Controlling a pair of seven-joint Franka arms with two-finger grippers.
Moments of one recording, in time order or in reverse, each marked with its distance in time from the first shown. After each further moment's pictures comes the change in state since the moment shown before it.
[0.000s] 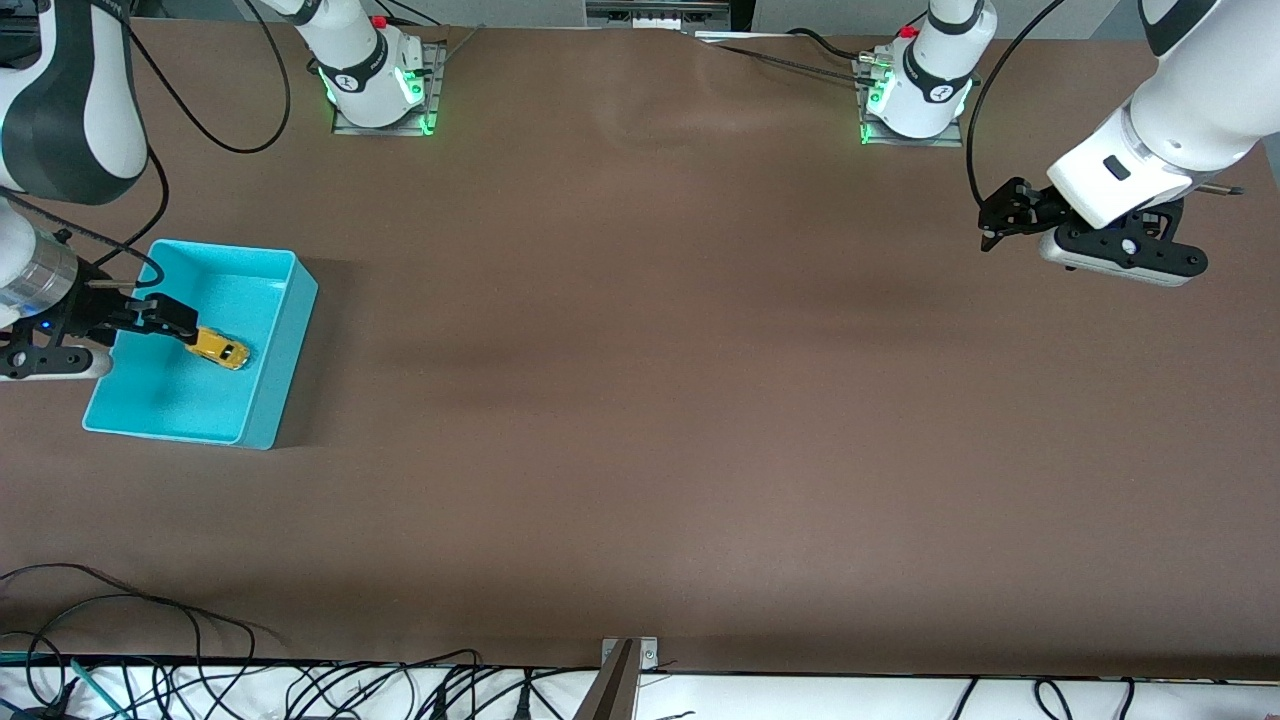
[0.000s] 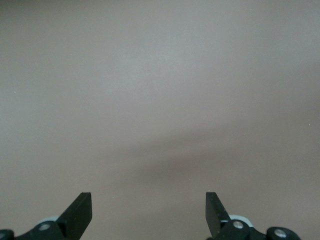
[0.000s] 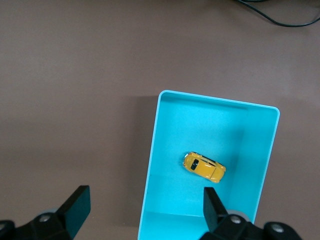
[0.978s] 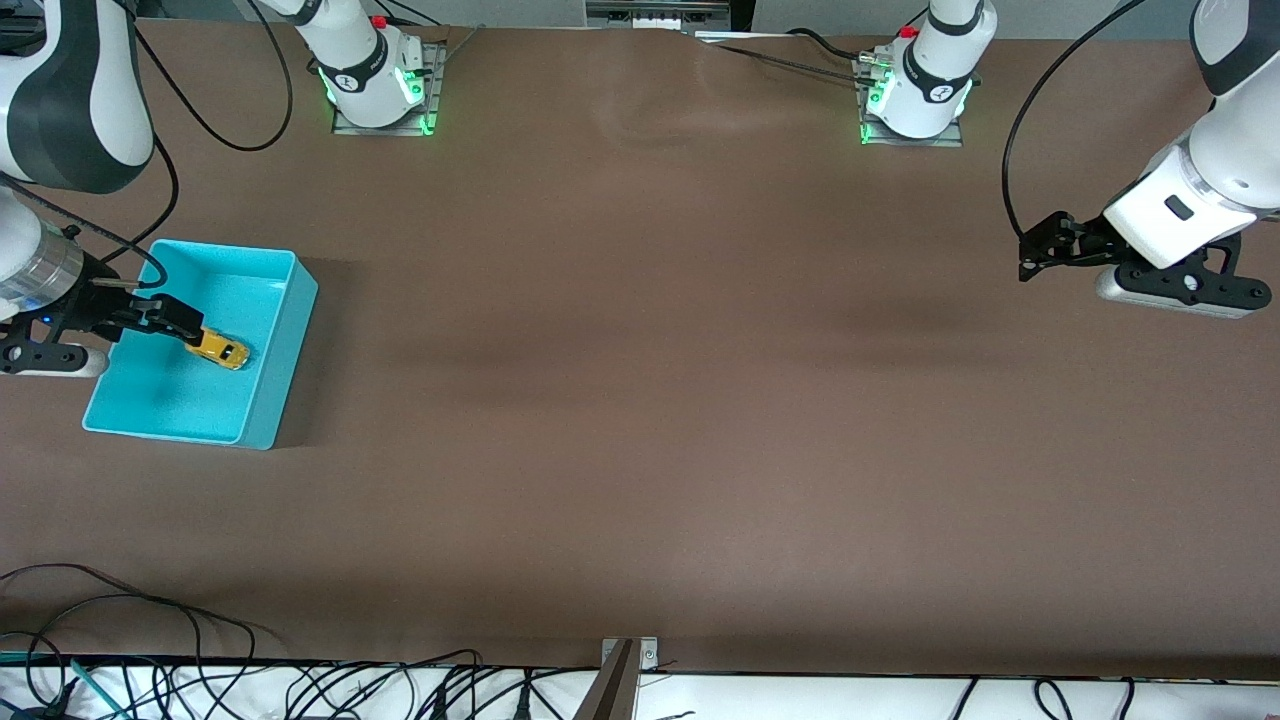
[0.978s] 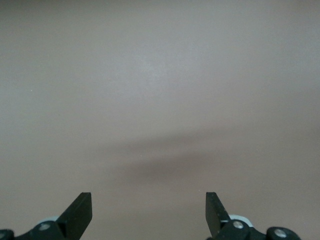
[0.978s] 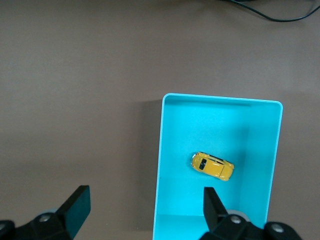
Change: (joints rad) left arm 0.069 0.068 0.011 0.074 0.000 0.004 0.002; right arm 0.009 -0.007 0.000 -0.001 0.030 0.011 0.086
